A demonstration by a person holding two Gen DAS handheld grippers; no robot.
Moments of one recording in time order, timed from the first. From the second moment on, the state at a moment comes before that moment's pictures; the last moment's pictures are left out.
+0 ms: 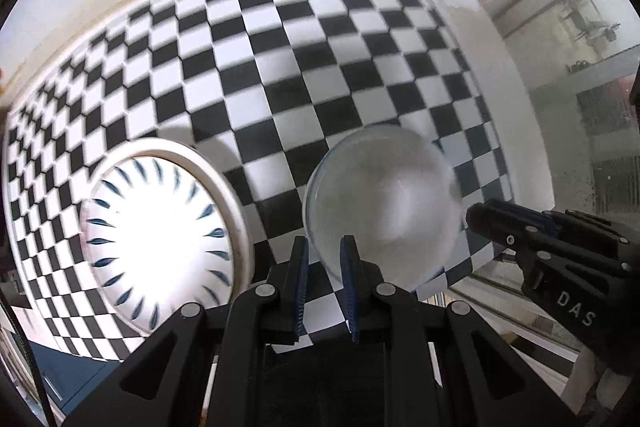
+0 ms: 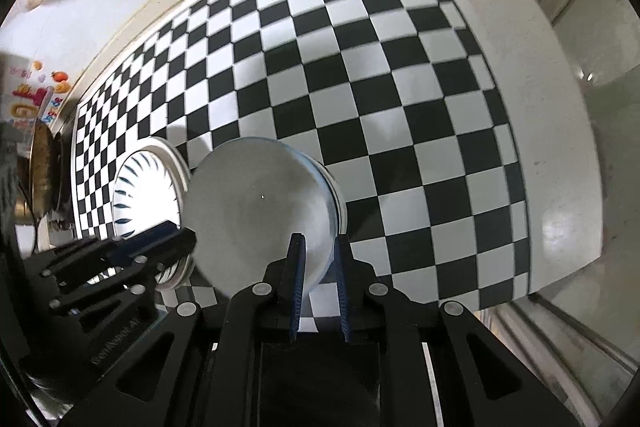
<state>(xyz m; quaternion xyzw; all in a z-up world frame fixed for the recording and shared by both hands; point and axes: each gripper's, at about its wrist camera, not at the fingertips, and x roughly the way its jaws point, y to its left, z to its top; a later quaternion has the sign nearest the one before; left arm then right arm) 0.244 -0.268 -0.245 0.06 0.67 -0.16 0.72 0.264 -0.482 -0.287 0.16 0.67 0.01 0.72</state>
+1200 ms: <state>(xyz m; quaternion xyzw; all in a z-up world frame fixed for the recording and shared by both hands) 0.129 -0.193 -0.058 0.05 0.47 -0.15 0.87 0.112 -0.420 -0.063 0.09 0.50 0.00 0.86</state>
